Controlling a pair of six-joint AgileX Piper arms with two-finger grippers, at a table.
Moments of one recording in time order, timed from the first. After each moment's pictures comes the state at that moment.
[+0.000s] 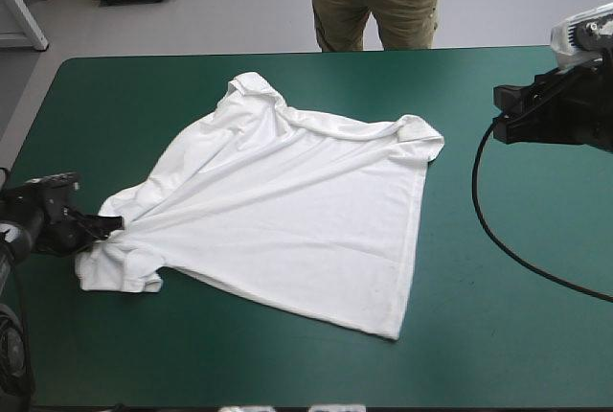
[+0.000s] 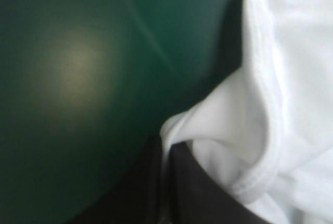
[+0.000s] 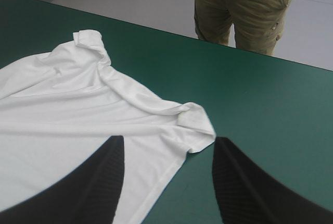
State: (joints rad) left arm 0.34 1.49 -0.92 0.07 0.73 0.01; right arm 0.01 1.14 -1.73 0.36 1.18 -0.28
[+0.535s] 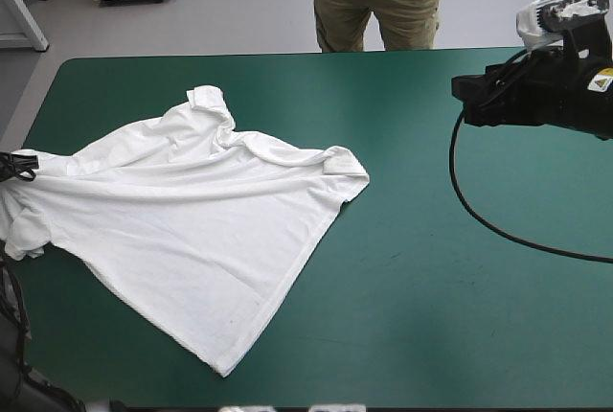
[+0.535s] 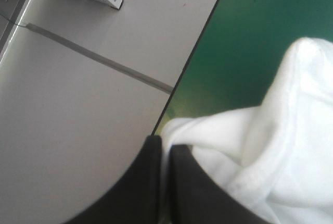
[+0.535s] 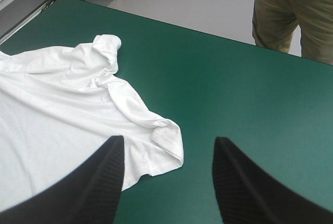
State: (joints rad) left arm 0.47 1.73 -1.42 0.41 0.75 -0.10; right arm 0.01 1.24 -1.73 0.57 1.16 -0.38
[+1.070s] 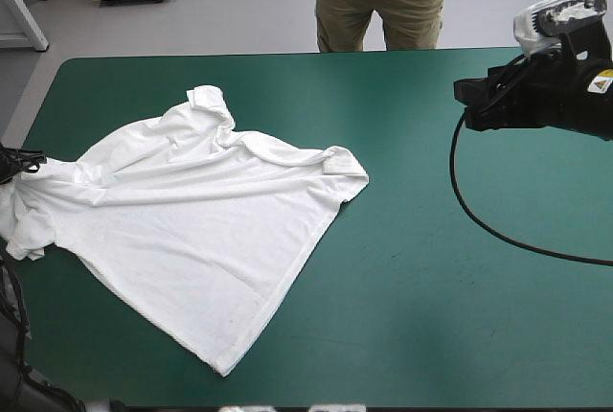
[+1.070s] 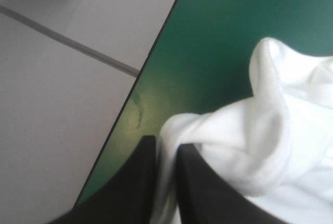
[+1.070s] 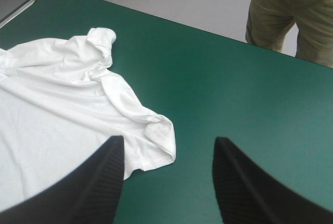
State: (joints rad) left arm 0.47 1.71 -1.47 0.24 0.85 -0.01; right arm 0.01 1.23 -1.72 0.55 1.16 -0.41
